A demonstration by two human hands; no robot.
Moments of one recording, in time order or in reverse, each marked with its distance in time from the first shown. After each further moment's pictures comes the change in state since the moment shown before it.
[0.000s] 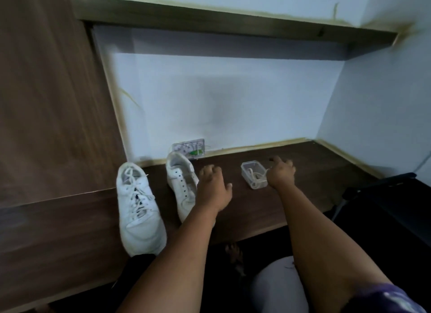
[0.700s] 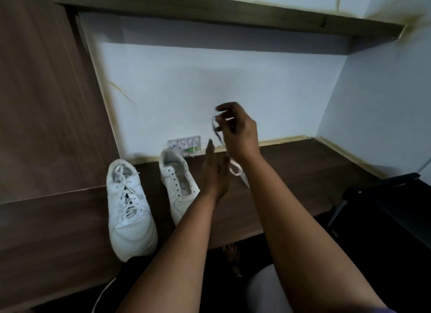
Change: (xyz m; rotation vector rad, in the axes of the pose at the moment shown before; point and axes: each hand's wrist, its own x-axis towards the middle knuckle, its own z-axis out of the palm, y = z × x) left_hand 0.023 0.031 0.001 -0.735 0.109 -0.147; right_hand -0.067 -0.127 -0.047 0.855 0.115 -0.731
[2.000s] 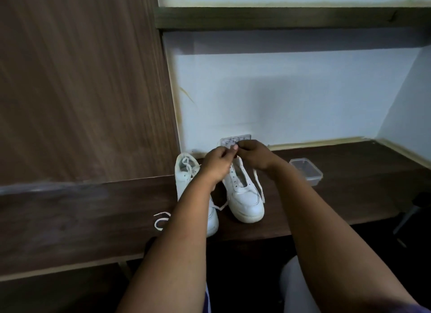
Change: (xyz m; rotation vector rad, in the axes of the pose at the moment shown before) left_hand -0.014 0.007 -0.149 0.116 -0.051 -0.172; right_hand -0.034 0.000 0.073 -0.069 -0.615 0.368
